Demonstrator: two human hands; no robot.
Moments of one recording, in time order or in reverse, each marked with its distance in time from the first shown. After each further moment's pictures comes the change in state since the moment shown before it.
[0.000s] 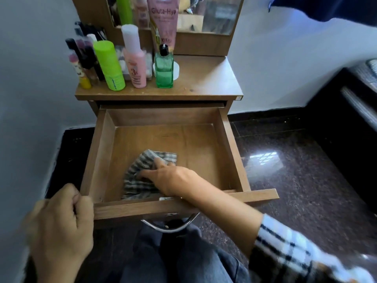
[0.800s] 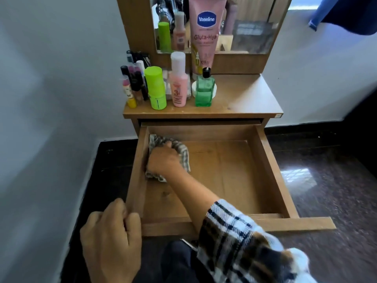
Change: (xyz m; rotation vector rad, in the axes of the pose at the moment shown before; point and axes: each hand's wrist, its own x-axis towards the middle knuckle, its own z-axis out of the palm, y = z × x) left_hand 0.001 0.019 -0.008 0.172 0.105 0.070; right_hand 0.119 -0.052 -0.042 0.179 0.169 0.247
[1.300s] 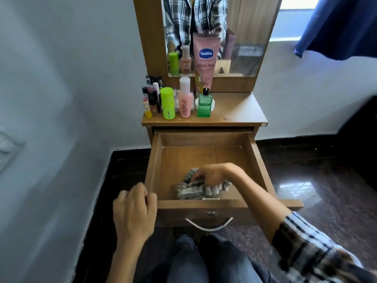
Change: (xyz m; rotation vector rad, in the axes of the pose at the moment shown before) left_hand -0.004 -0.008 -0.004 0.005 -0.060 0.070; right_hand -0.123 0.076 -0.046 -0.095 -0.355 -0.170
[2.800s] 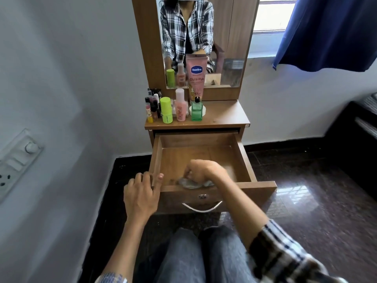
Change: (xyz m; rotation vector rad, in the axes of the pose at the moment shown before) left_hand -0.002 0.008 -0.009 0.107 -0.146 -0.005; right_hand -0.045 -0.048 0.030 -0.003 0.310 0.085
